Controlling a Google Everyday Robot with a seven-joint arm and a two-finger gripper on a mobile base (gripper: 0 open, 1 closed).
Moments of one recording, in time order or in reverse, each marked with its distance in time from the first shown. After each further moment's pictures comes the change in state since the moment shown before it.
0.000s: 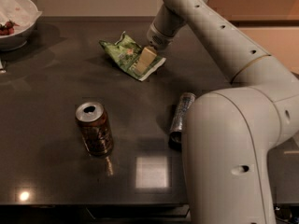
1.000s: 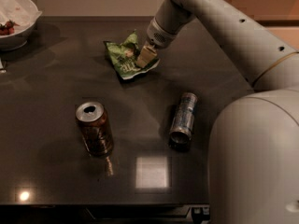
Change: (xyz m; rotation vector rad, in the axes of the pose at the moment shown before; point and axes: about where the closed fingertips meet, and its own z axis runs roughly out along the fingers) arm -0.011 0.045 -0.035 -0.030 -0.055 -0.060
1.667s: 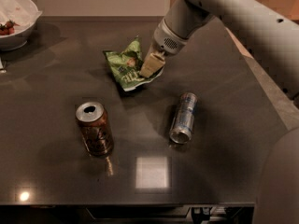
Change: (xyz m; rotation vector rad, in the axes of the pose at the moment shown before) arm 0.012 0.070 -0.034 -0.091 -0.033 -0.106
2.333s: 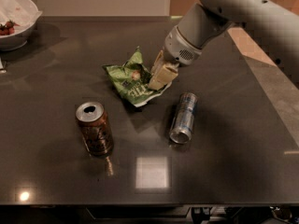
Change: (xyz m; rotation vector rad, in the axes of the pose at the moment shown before) arm 0.026 0.053 -0.019 -0.077 -0.027 -0.127
